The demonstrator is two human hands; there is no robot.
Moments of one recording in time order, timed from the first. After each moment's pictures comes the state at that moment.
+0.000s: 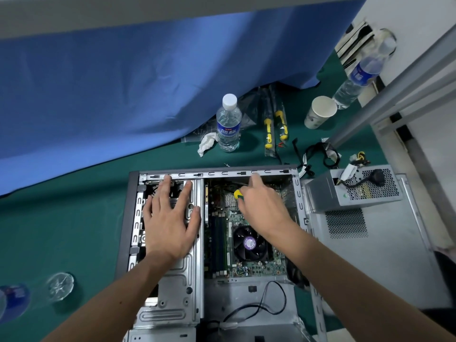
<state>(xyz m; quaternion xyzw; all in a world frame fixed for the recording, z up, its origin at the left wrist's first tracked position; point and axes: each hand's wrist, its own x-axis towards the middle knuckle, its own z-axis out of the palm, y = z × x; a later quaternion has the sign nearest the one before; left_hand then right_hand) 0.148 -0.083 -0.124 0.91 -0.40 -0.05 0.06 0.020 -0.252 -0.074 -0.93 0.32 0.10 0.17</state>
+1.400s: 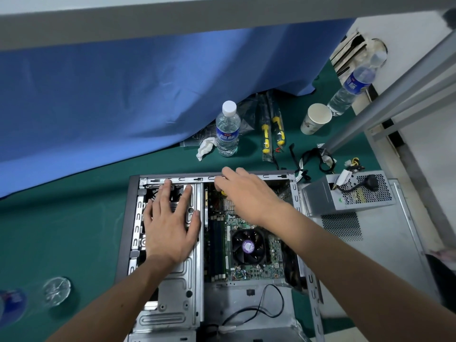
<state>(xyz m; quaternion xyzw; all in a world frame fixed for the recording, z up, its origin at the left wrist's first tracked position) 0.149 -0.083 -0.129 0.91 -0.40 -0.03 0.06 0.051 -0.267 -0.046 -0.97 0.14 0.10 0.15</state>
